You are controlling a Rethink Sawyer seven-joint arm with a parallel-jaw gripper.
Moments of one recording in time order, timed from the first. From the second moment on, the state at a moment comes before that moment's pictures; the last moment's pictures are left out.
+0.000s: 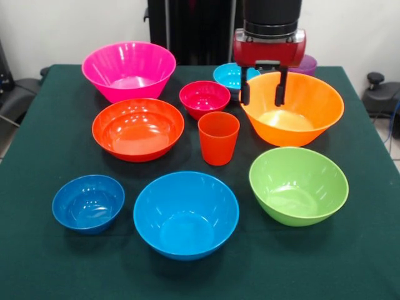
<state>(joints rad) -0.20 -0.72 0.07 1.80 0.06 0.35 1.72</state>
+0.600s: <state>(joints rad) -0.23 -0.72 0.09 1.80 0.05 0.35 1.72</state>
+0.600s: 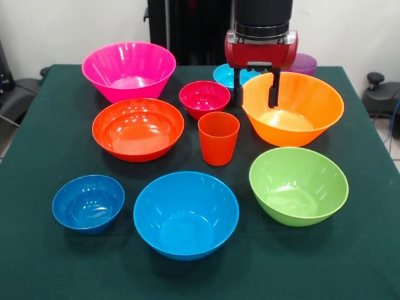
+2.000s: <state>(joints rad) -0.30 -0.58 0.12 1.80 -0.08 0.23 1.72</state>
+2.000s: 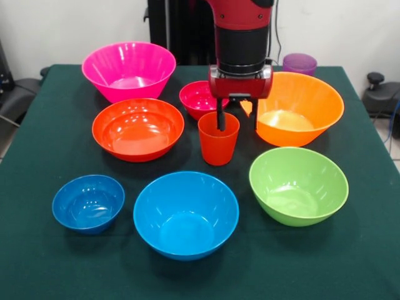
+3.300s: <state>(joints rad) -0.24 -0.52 0.07 1.79 -0.13 0.17 1.72</state>
